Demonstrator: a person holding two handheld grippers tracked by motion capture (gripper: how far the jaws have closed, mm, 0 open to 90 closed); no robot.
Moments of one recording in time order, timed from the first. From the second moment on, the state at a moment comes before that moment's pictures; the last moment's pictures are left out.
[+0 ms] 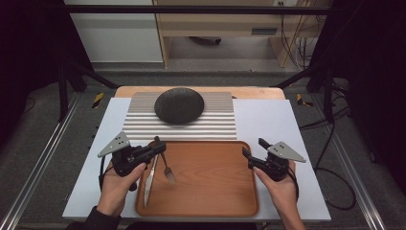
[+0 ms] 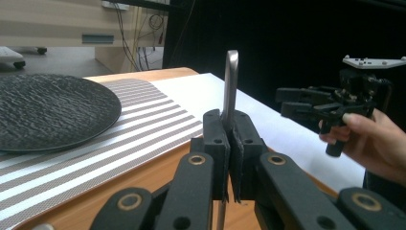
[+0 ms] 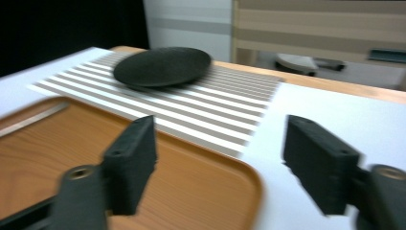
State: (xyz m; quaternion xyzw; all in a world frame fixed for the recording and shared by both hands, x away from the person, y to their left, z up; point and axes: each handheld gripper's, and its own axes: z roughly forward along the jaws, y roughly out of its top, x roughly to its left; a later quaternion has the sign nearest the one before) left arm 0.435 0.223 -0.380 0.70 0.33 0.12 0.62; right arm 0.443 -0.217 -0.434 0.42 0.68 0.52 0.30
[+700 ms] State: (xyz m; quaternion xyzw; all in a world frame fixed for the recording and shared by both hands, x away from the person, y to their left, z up) left arm 0.415 0.244 -0.383 0.71 0.31 0.10 0.63; right arm 0.420 -0.277 -0.456 0.45 0.67 0.50 0.32
